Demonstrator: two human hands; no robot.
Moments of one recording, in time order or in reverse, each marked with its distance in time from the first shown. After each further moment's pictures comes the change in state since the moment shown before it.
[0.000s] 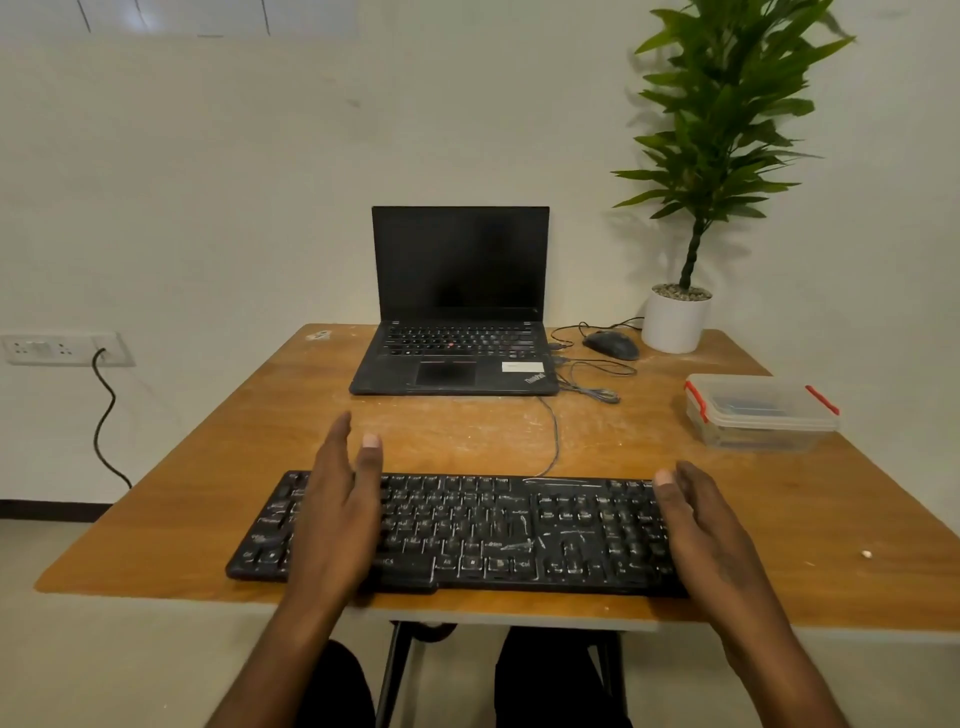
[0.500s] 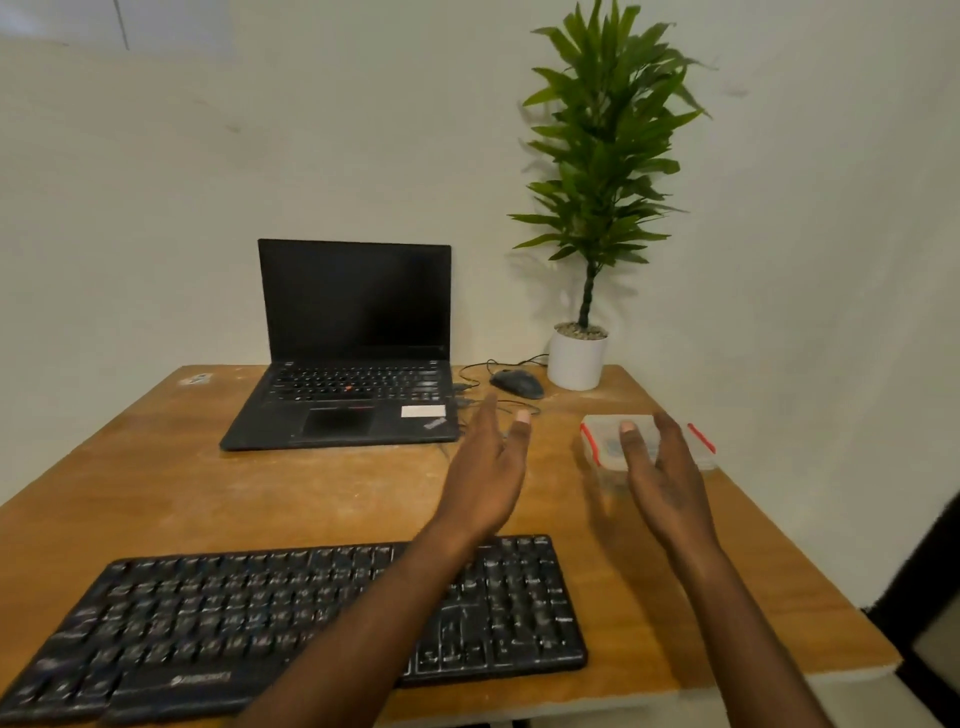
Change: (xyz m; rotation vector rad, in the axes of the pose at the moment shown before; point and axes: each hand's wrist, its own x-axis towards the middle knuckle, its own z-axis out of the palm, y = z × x) left_hand 0.035 0.122 0.204 -0.127 -0.499 0.169; right_hand 0.125 0.006 -0.068 -0.067 0.256 -0.102
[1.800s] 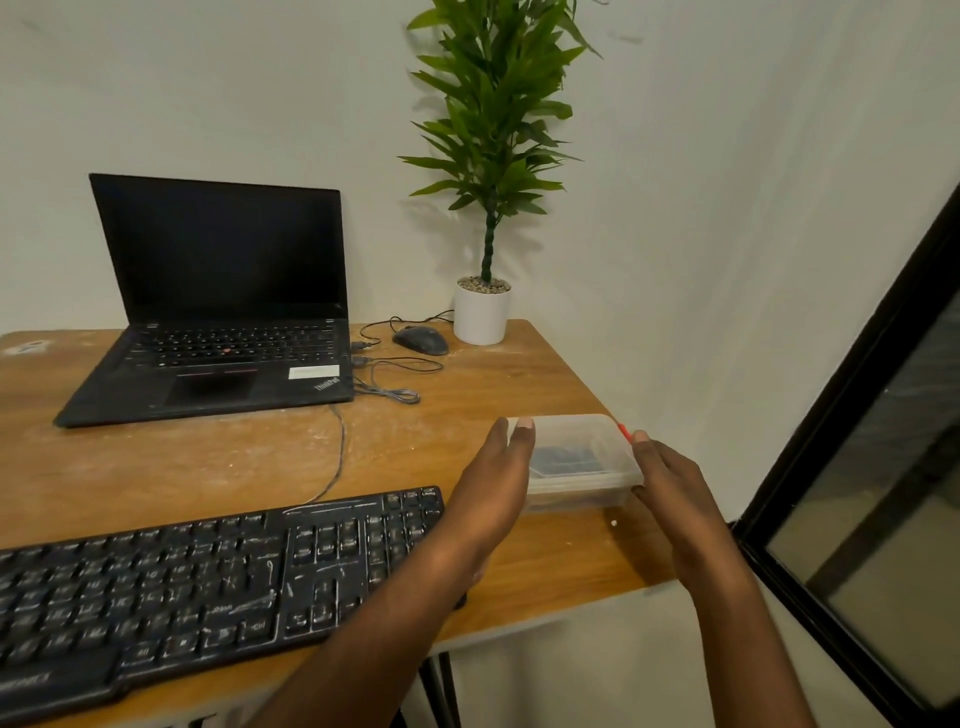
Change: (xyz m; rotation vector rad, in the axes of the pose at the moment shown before) left_hand -0.034 0.016 0.112 -0.475 -0.321 -0.253; right_hand -0.018 0.079 -0.106 0.110 0.001 0.239
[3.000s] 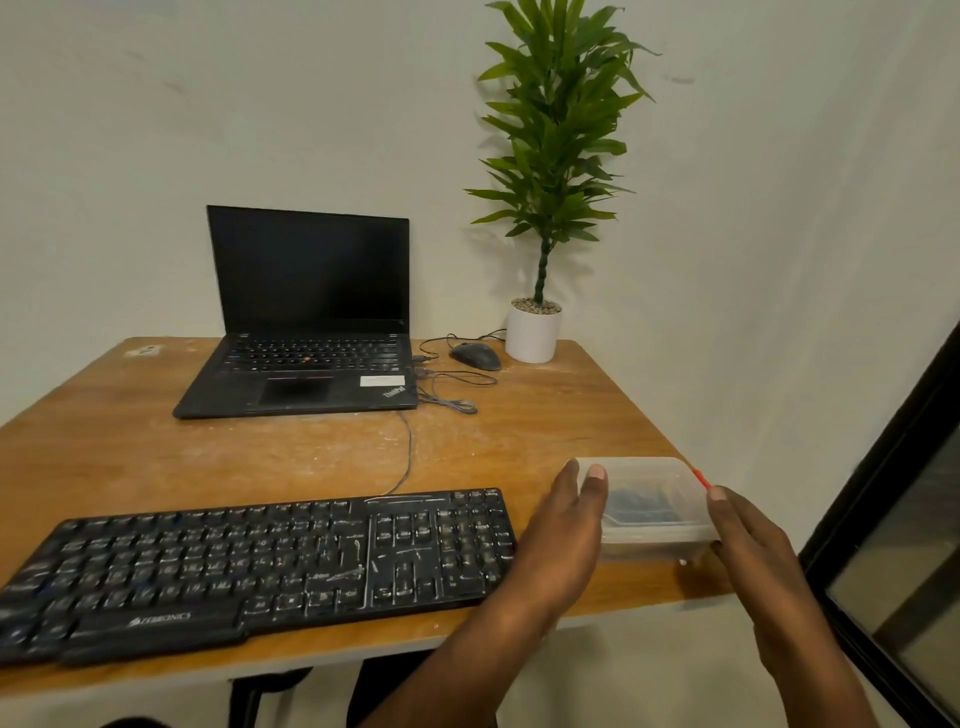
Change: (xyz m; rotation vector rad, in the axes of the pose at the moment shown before) left_hand -0.075 0.014 0.011 0.079 -0.016 -0.011; right_hand -0.058 0.011 -0.014 0.006 0.046 0.000
